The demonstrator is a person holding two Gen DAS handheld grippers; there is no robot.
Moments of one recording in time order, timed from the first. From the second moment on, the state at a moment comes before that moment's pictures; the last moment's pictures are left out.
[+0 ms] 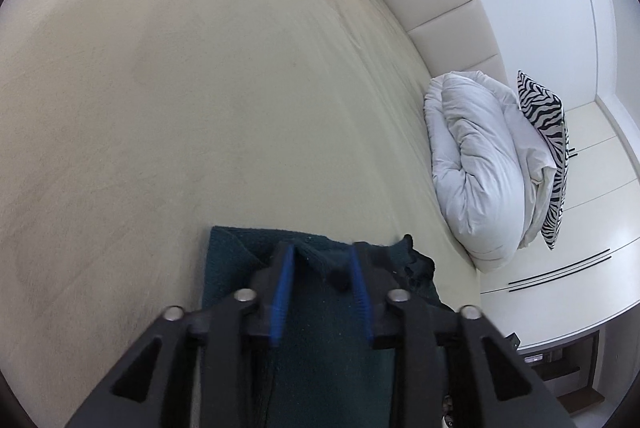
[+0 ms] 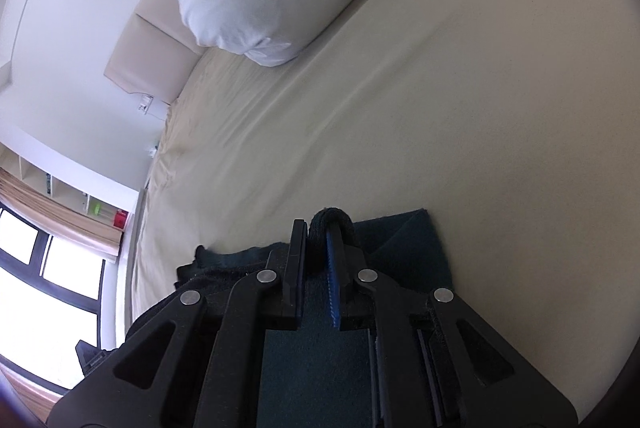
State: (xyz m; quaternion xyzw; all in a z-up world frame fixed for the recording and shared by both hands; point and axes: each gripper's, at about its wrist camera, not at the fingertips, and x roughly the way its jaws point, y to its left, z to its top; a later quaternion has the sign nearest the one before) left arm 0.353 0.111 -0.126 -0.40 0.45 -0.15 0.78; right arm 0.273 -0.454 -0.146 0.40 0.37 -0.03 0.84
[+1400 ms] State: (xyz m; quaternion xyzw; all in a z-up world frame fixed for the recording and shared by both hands) left arm 0.200 0.077 -0.115 -0.17 0.43 -0.11 0.88; right arm 0.133 -0.388 -0.146 0.16 0.42 -0.05 0.89
